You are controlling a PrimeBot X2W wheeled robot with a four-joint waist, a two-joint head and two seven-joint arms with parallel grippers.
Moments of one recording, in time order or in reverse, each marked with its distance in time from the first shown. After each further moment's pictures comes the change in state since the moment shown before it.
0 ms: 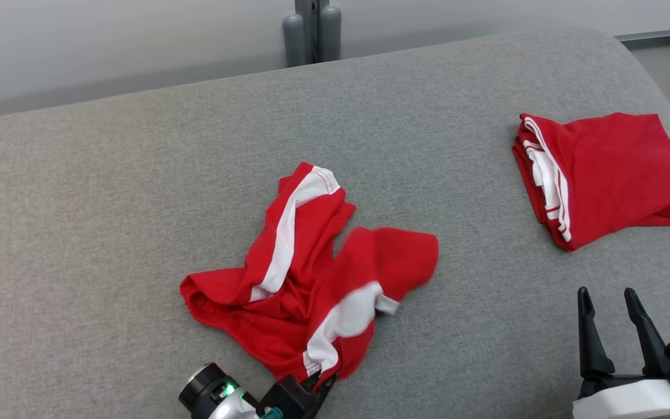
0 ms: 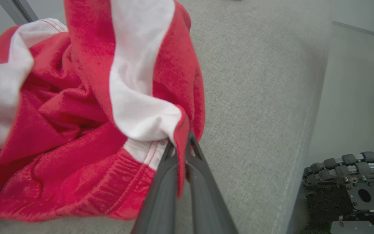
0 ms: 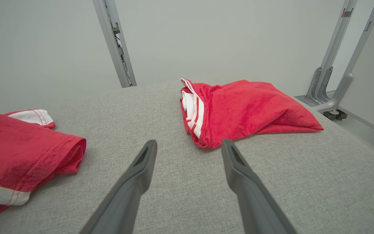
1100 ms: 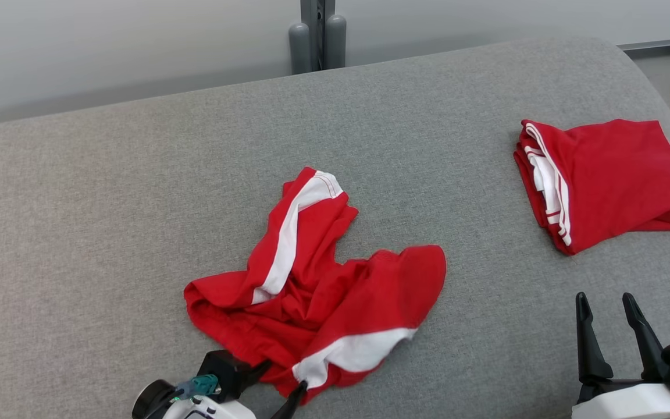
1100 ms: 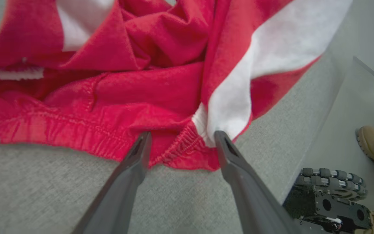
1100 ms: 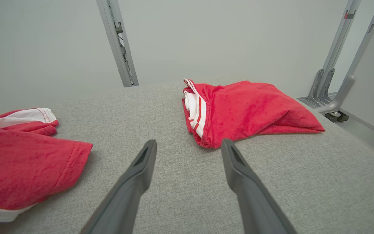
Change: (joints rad) left arm 0.061 0.068 0.124 -0.008 -0.295 -0.067 0.095; right arm 0.008 0.000 -0.001 0.007 -0.014 0.000 0.000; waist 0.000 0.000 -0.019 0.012
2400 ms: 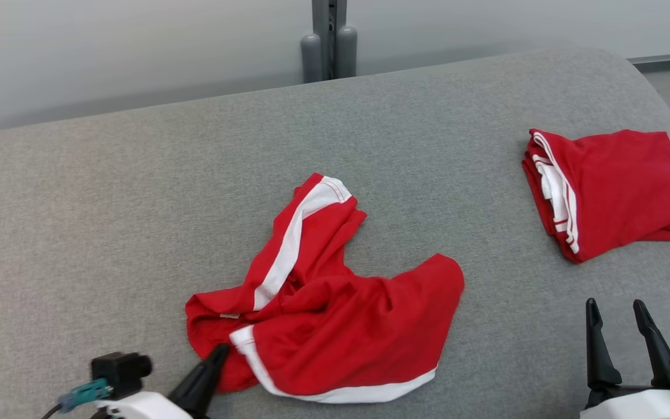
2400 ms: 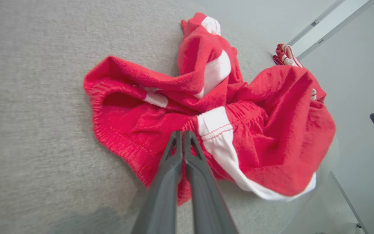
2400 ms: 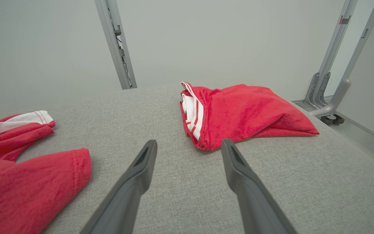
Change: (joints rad) left arm 0.122 -0.002 0.230 0.016 -0.332 -0.062 -0.152; right arm 0.017 0.000 -0.022 -0.002 -0.010 0.000 0.000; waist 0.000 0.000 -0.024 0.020
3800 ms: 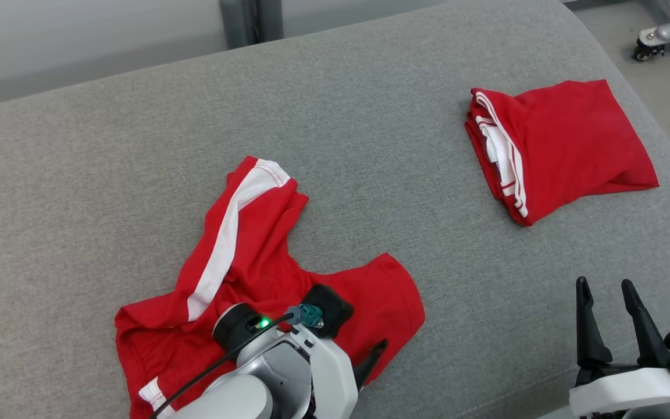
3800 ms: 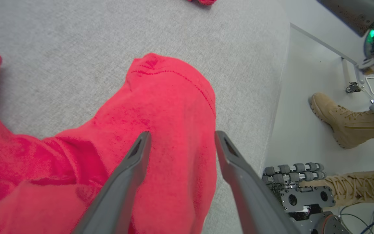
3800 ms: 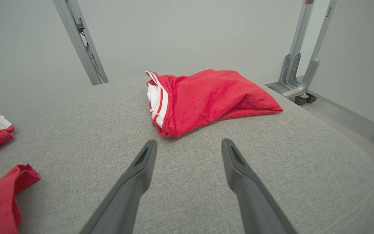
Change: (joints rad) left arm -0.389 -0.130 -0.363 -0.085 0.347 0.103 0.429; right arm -0.063 -0.001 0.034 0.021 0.077 0.000 0.000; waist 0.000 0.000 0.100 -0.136
